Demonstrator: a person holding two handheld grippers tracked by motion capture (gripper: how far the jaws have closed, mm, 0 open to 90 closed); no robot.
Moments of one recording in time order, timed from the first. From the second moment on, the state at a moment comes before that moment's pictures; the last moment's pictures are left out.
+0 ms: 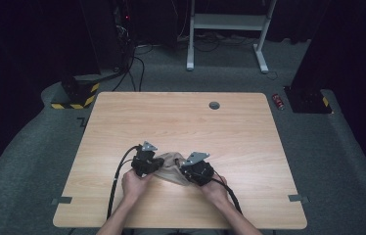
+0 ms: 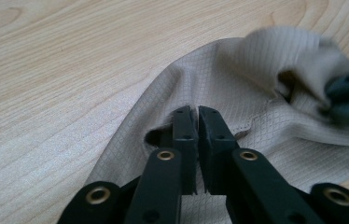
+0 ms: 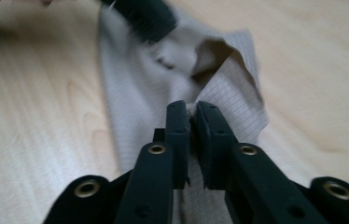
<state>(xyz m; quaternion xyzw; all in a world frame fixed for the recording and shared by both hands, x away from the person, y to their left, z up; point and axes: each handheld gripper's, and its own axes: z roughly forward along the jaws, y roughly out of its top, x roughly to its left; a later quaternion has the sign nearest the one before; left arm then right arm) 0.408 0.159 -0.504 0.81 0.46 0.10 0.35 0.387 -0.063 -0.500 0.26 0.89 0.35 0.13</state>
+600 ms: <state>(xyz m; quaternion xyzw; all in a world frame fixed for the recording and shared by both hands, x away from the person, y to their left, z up) 0.419 0.155 -0.491 0.81 0.44 0.12 0.37 0.396 -0.109 -0.493 0.34 0.85 0.39 0.10</state>
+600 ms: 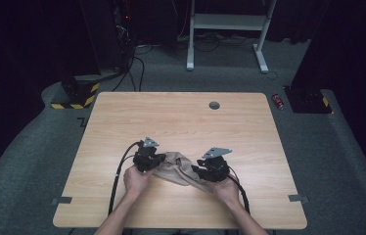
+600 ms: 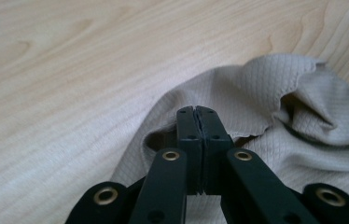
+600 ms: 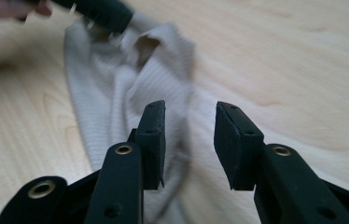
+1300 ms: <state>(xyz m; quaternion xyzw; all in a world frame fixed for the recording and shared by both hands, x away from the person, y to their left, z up) 0.469 0.159 -0.486 0.78 0.50 0.15 0.36 0.458 -0.111 -0.491 0.40 0.84 0.31 0.19</state>
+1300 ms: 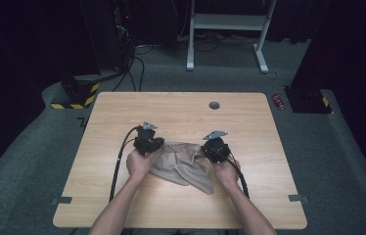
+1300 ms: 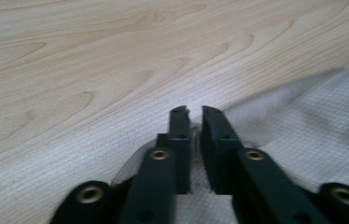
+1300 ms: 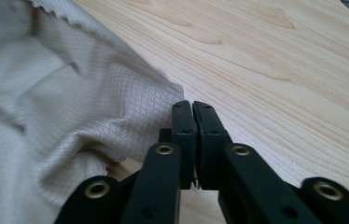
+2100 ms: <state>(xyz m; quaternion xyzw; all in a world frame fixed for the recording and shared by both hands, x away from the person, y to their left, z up) 0.457 0.149 -0.499 0.81 0.47 0.18 0.31 0.440 -0.117 -0.509 0.40 0.84 0.32 0.16</state>
